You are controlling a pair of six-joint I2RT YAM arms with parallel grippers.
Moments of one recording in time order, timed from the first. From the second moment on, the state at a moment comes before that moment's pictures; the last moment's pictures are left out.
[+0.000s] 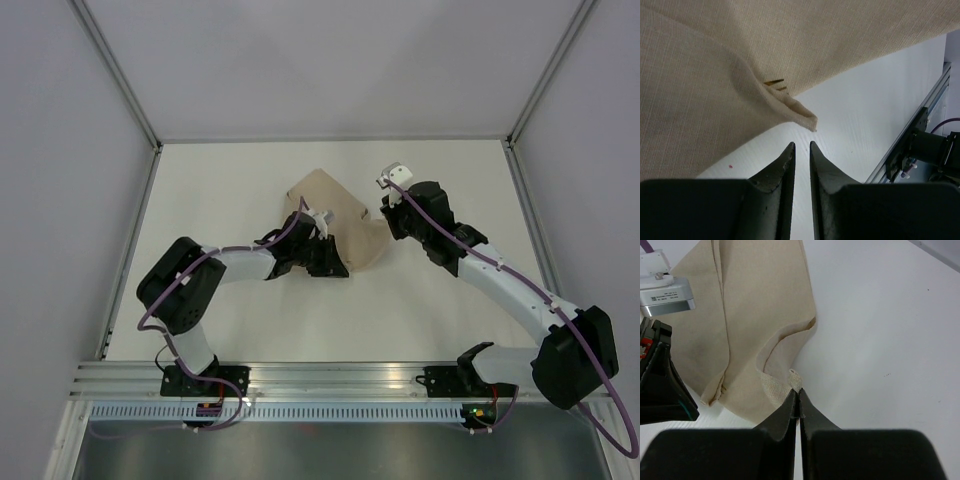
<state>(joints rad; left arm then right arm) -0.67 1.73 0.84 0.16 0.44 -0.66 0.50 1.26 0.94 -0.20 0.03 -0.13</state>
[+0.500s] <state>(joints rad) -0.67 1.87 0.97 0.20 0.45 -0.69 0.50 1.24 0.94 -0.21 0.02 -0.13</state>
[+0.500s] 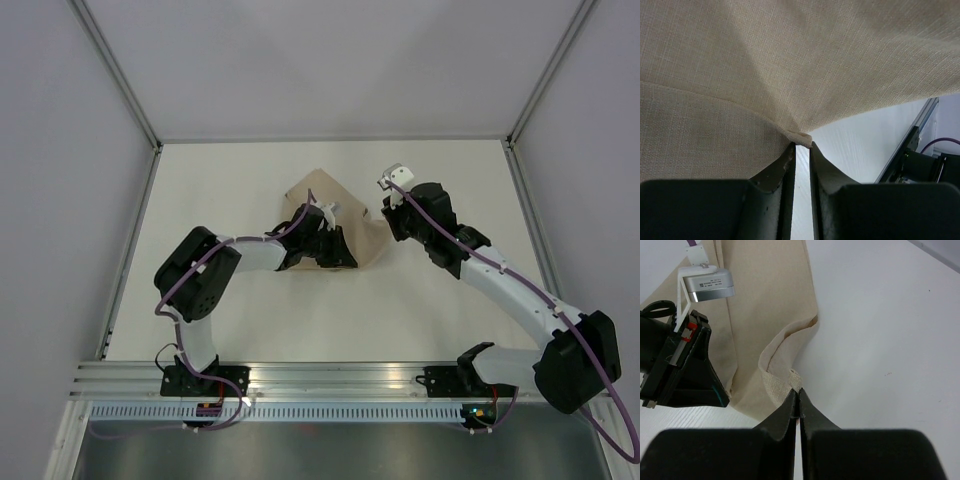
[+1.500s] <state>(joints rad) -0.67 1.81 1.02 0.19 0.42 -0.70 0.50 1.23 0.94 -0.26 -0.03 -0.13</state>
